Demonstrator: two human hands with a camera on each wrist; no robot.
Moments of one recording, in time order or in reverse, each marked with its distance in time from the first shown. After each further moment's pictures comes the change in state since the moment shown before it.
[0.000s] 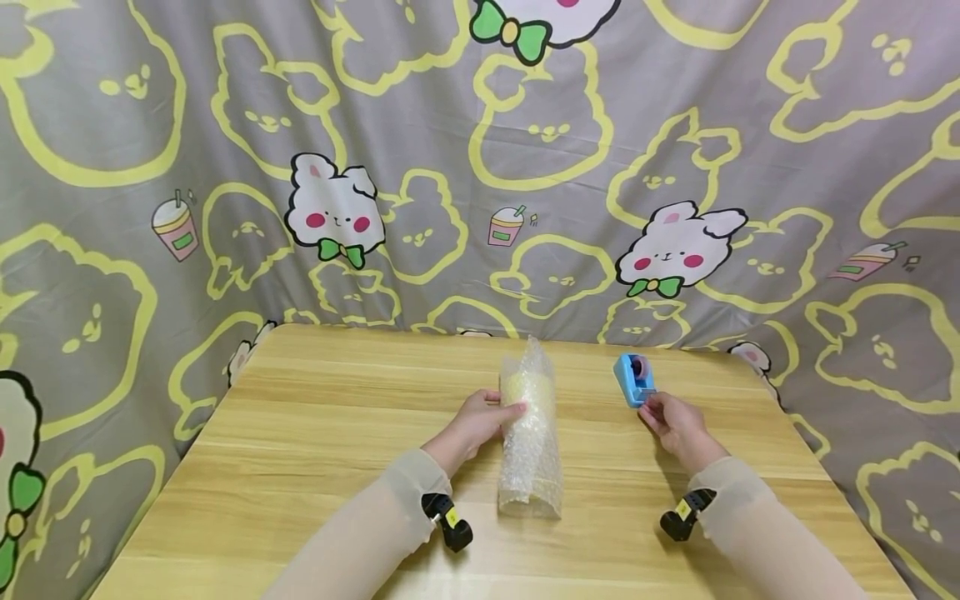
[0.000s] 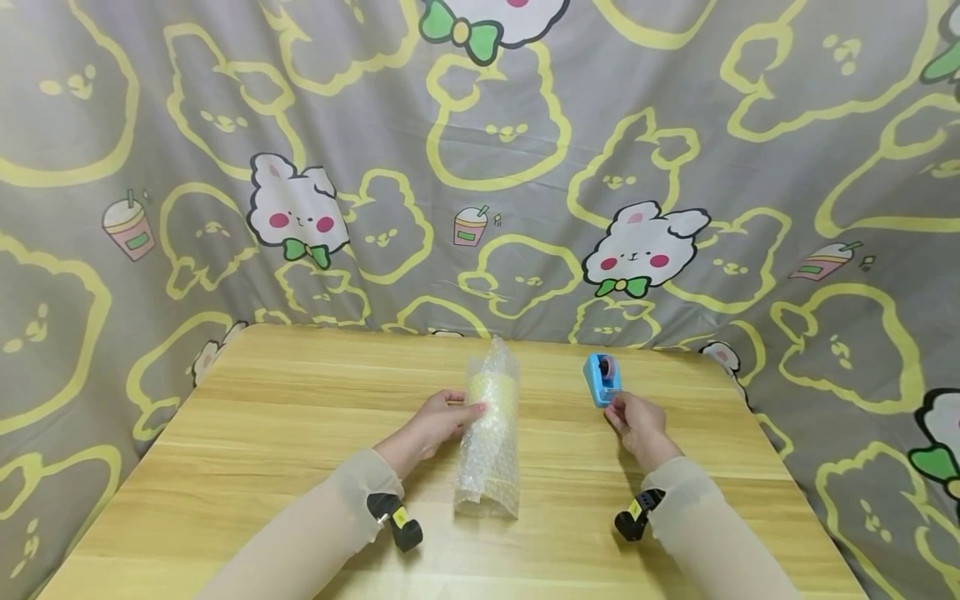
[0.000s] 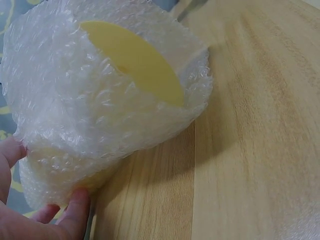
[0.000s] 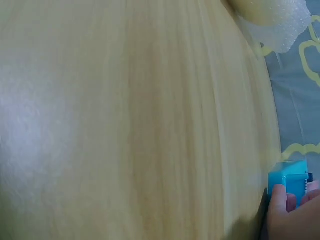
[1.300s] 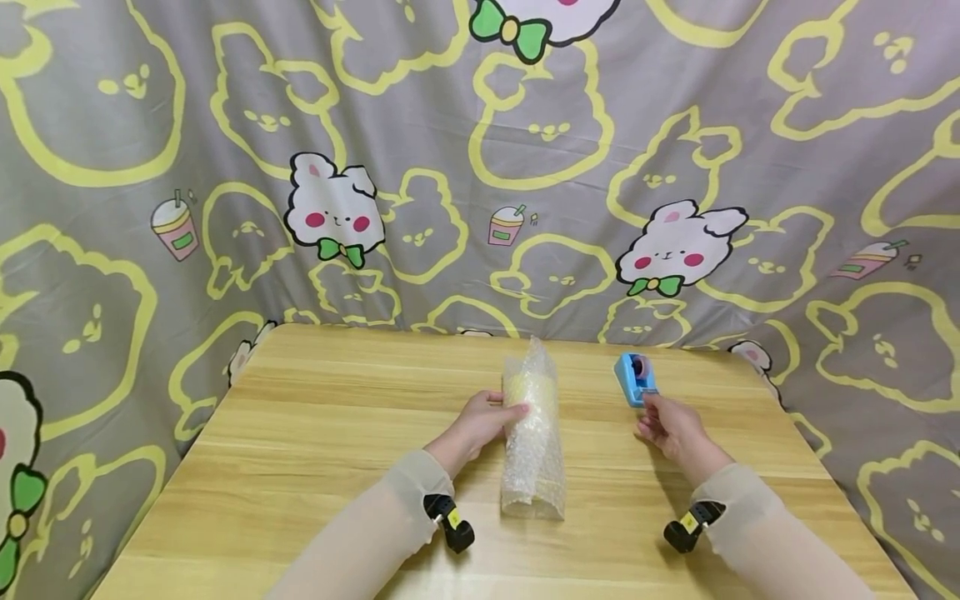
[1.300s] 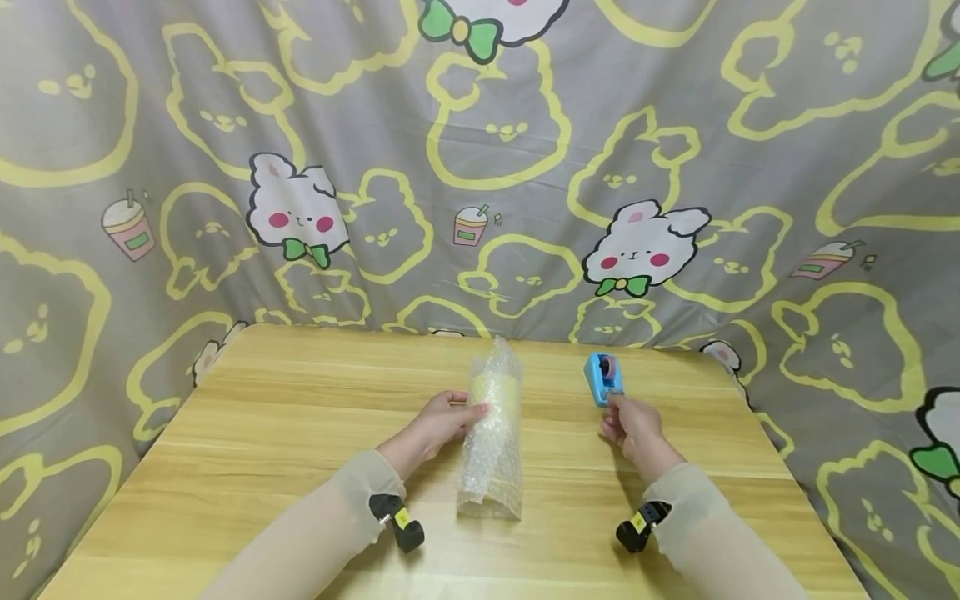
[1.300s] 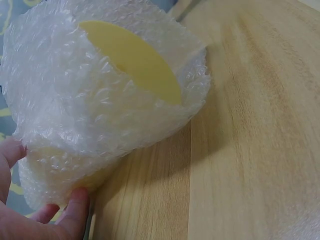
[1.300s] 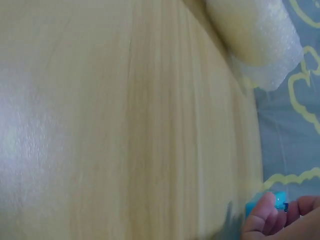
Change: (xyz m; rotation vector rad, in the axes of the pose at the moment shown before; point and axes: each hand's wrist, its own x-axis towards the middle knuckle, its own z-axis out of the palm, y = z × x) left_hand -0.001 -0.001 0.002 0.012 -0.002 -0.001; right_hand -0.017 0.007 0.006 -0.267 -0.011 -0.029
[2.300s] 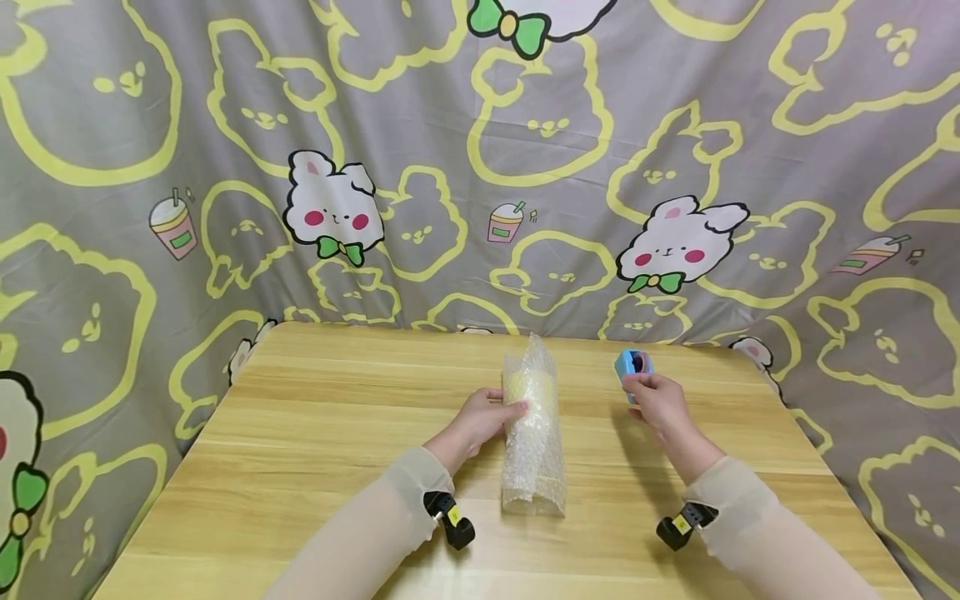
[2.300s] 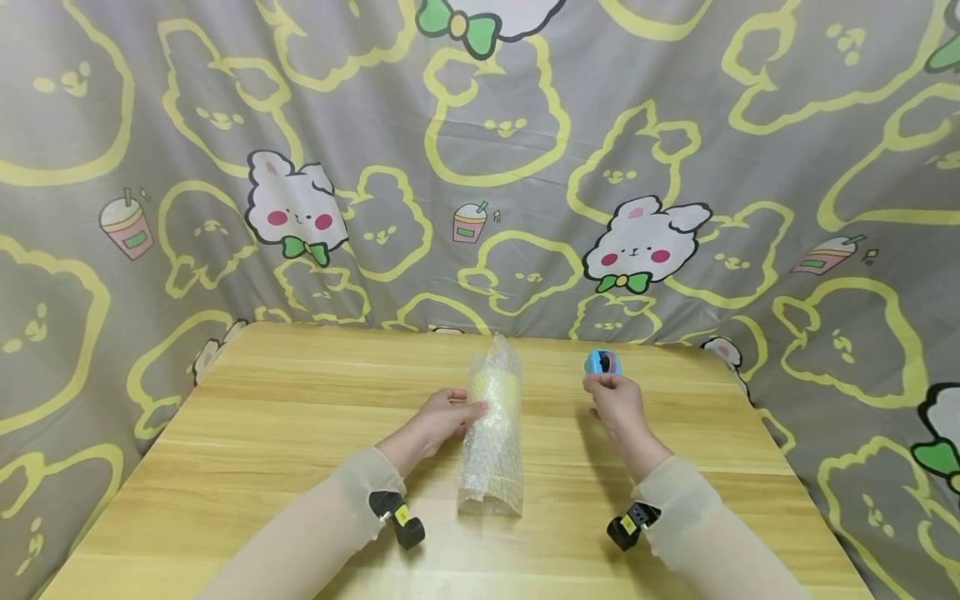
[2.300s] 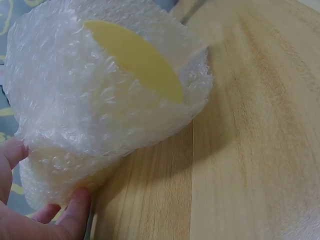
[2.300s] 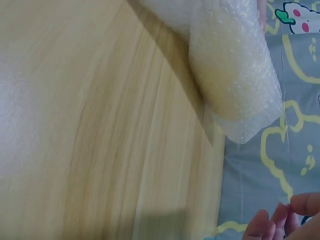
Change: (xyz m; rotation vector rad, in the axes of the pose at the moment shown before) left_hand 0.000 0.001 -0.001 0.017 -0.019 0.000; right_hand -0.030 -0.015 0.036 -0.425 -0.039 -0.348
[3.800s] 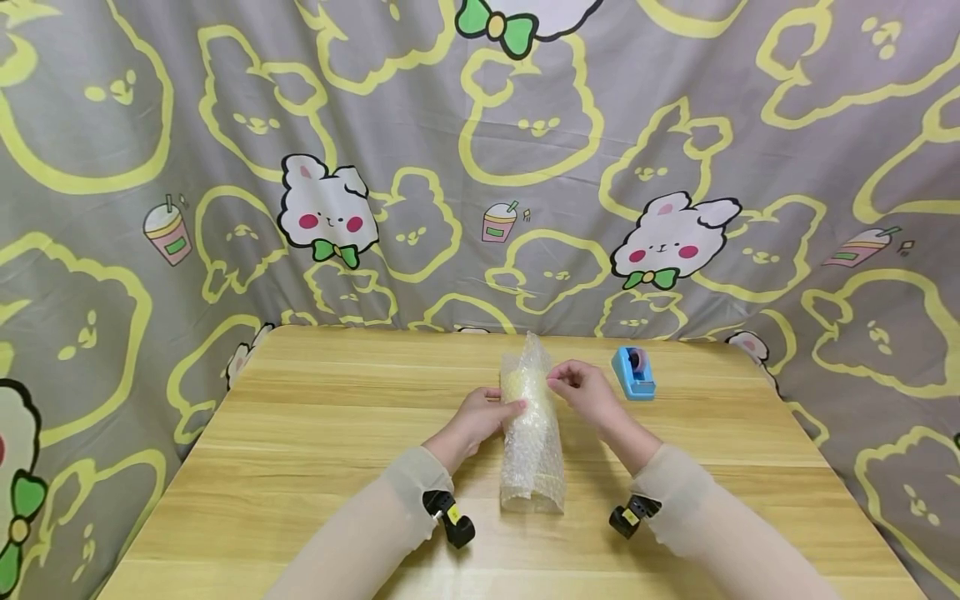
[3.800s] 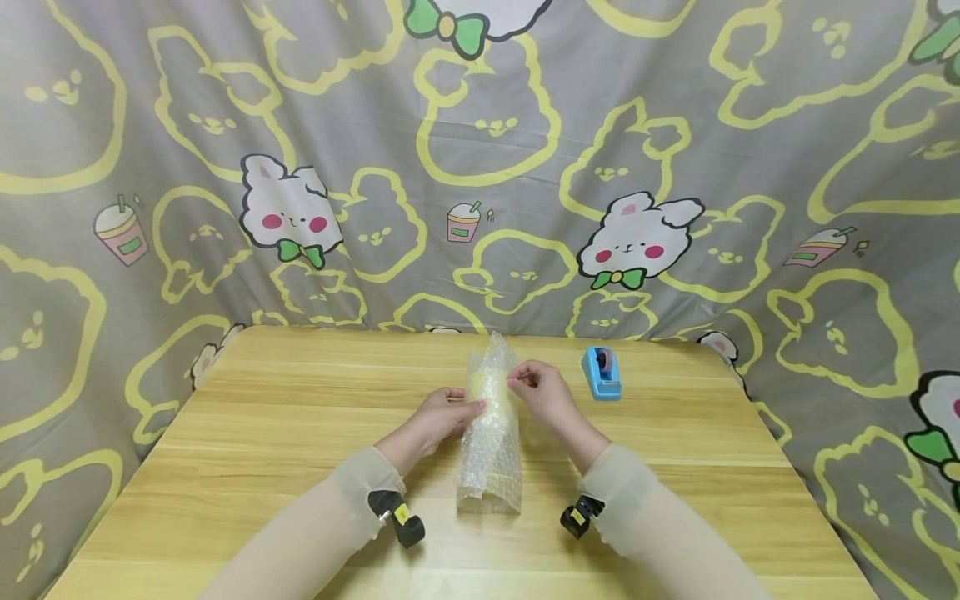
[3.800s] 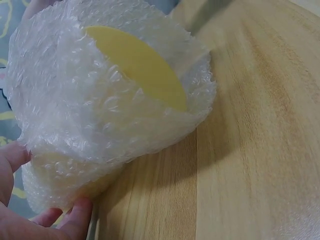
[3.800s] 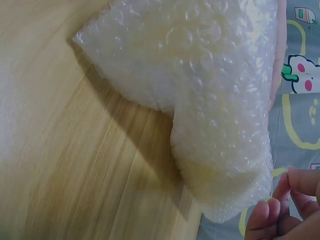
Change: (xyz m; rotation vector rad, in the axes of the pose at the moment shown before) left_hand -0.001 0.003 0.003 0.005 0.005 -0.005; right_hand -0.010 -0.021 0.074 -0.159 -0.208 -0.368
